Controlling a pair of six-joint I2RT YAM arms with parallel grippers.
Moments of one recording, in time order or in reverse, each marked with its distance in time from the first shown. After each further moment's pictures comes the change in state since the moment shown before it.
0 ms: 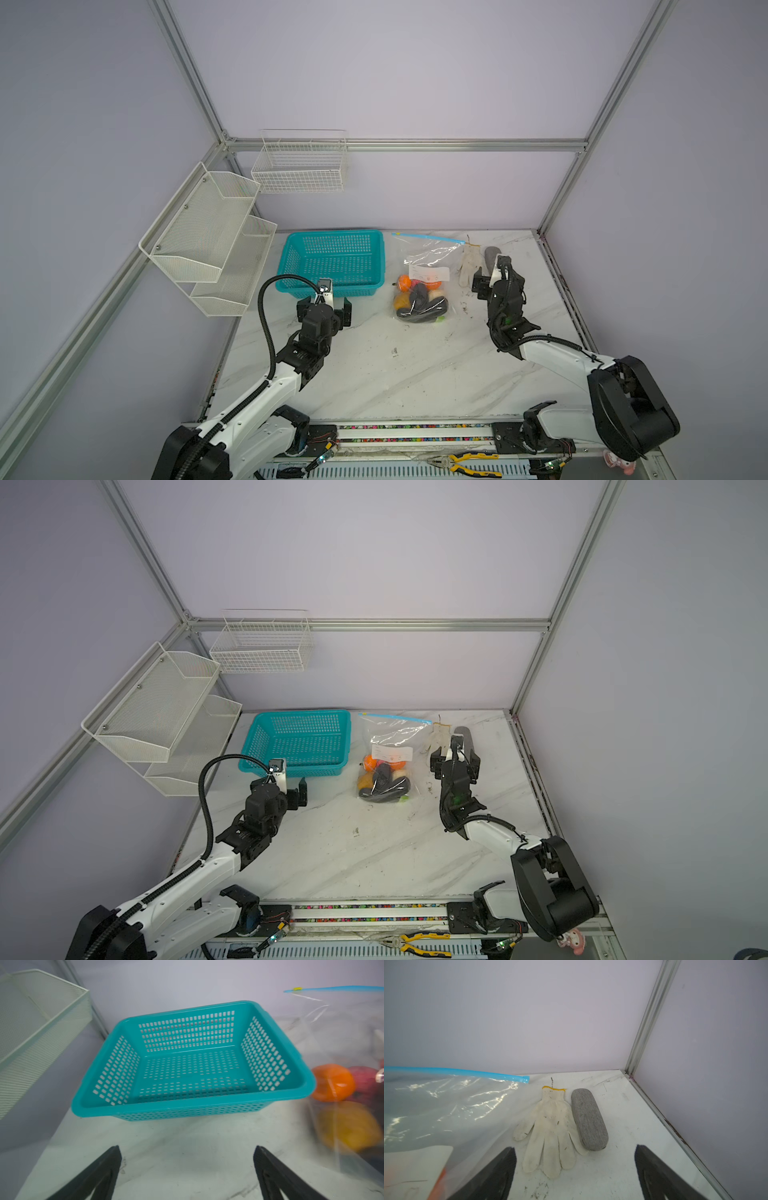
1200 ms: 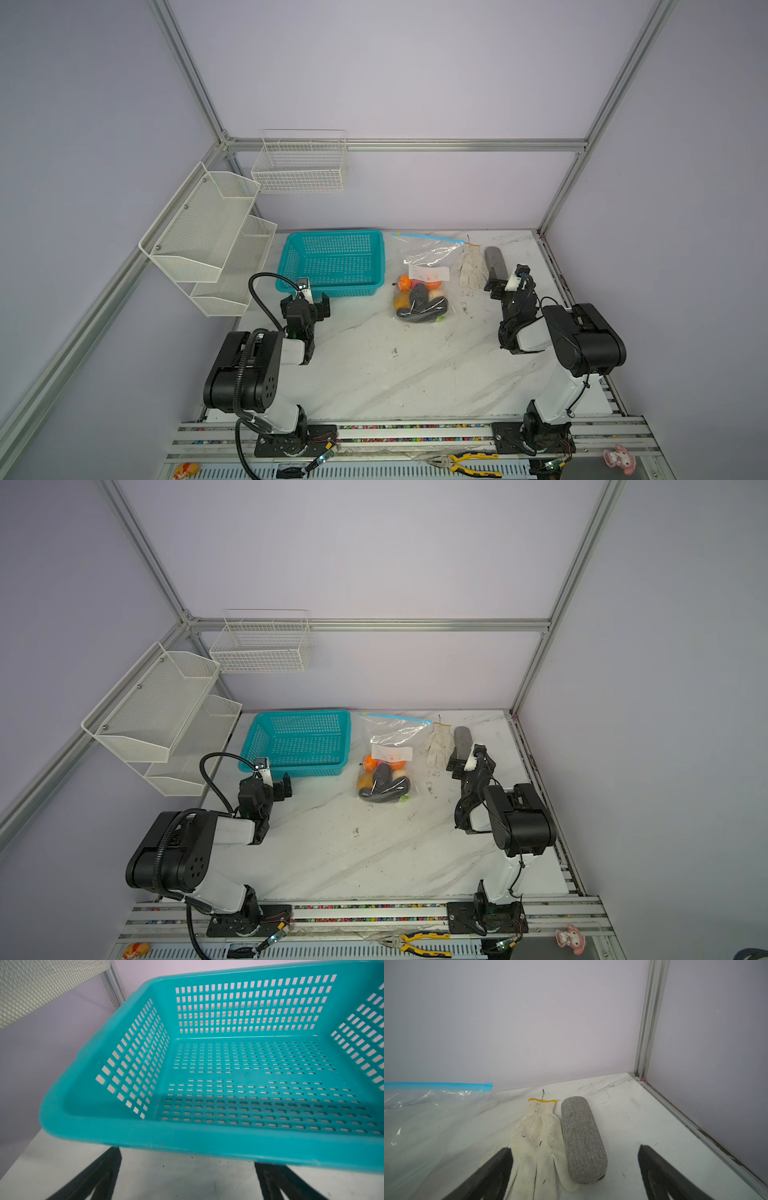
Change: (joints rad) left arm 0.364 0.574 -0.076 0.693 0.281 0.054; right arm -0.302 0.446 -0.040 0.661 -0.373 0.069
